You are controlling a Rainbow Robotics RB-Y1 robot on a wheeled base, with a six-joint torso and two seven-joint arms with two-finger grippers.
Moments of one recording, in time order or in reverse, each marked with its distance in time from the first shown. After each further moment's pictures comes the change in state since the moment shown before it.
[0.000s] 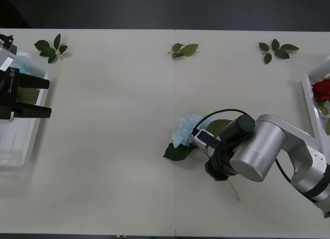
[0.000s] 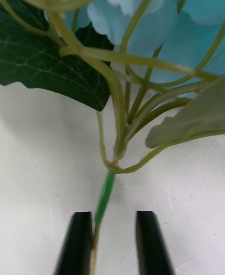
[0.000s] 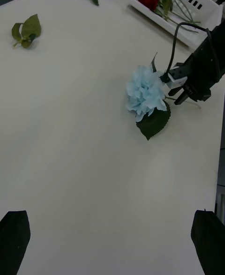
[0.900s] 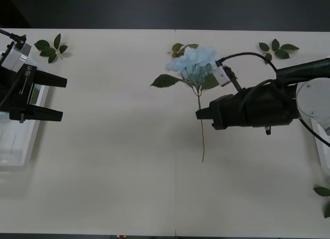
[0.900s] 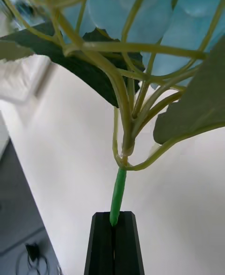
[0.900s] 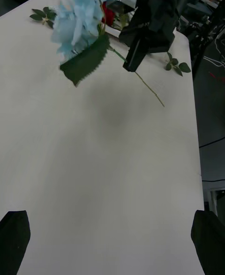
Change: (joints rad) right arm -0.016 -0.091 -0.385 0.076 -0.972 -0.337 0.253; left arm -0.071 0.000 -0.102 -0.001 0.100 0.019 -0.109
